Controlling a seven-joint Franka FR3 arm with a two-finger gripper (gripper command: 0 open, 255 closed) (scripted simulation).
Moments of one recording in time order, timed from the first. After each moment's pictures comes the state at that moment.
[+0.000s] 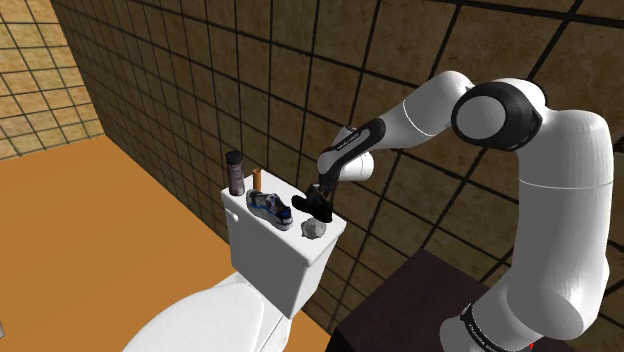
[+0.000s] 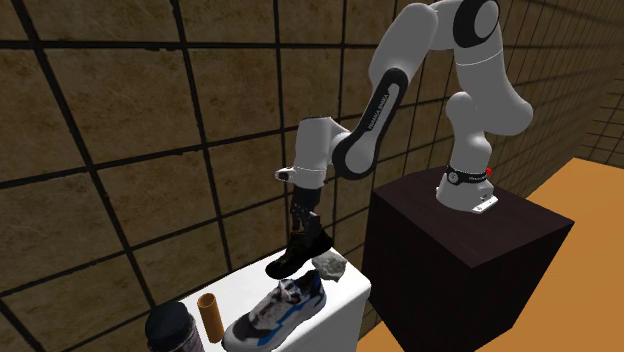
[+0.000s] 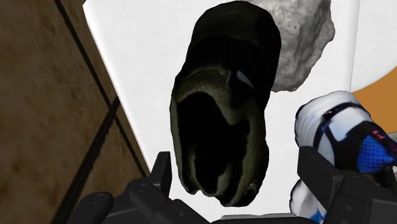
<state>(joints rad) -0.05 0.53 0.04 -2.08 0.33 2.77 -0.33</state>
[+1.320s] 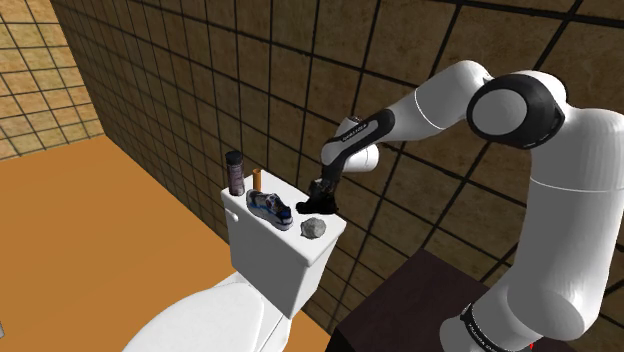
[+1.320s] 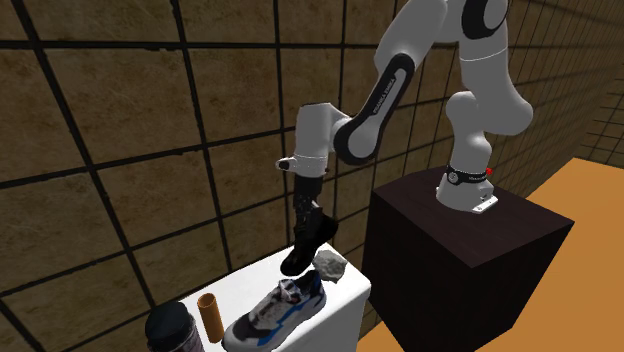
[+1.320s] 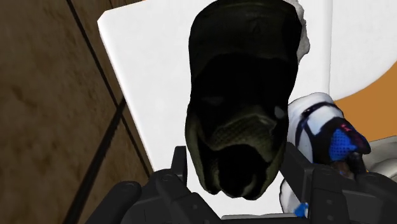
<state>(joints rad) -0.04 0.45 0.02 -2.10 0.31 2.68 -0.30</state>
